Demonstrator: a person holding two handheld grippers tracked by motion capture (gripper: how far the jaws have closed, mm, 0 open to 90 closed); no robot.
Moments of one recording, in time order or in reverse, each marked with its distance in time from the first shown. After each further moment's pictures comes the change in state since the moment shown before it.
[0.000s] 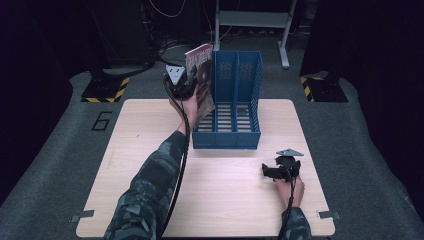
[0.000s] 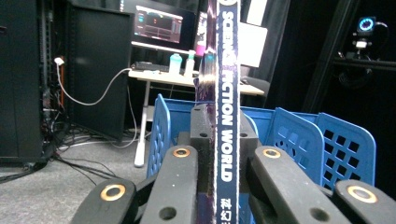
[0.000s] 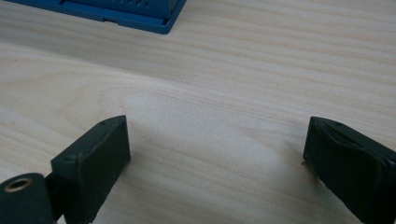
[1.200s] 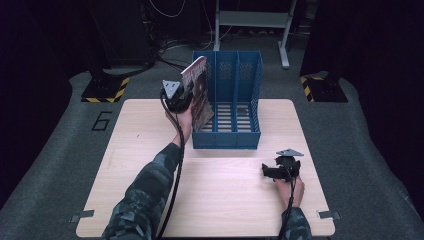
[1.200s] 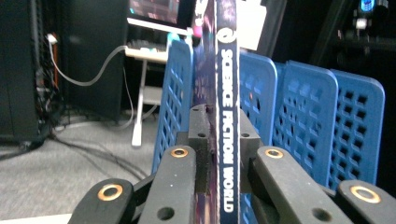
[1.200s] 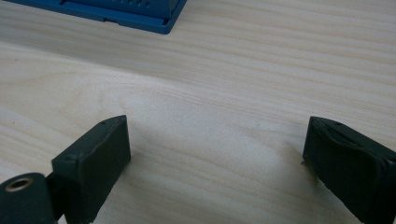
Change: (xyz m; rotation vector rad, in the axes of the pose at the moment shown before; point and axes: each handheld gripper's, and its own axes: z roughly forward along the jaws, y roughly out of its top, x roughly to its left) left arm 0.023 -0.036 -0.019 0.092 -0.040 -0.014; right arm 0.000 0.000 0.000 -0.002 0.001 0.003
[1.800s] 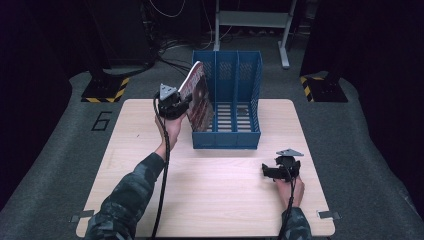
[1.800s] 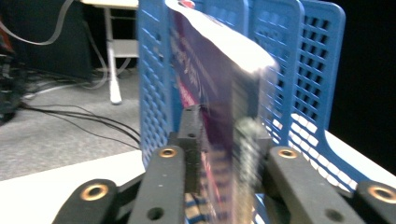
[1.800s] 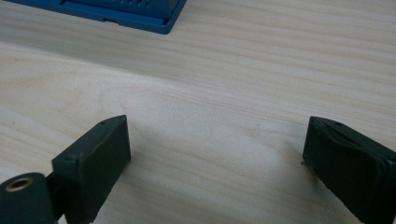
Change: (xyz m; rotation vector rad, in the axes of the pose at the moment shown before) left arm 0.013 0.005 -0.030 0.233 -0.146 0.080; right arm 0.000 0.000 0.000 0.002 -0.004 -0.003
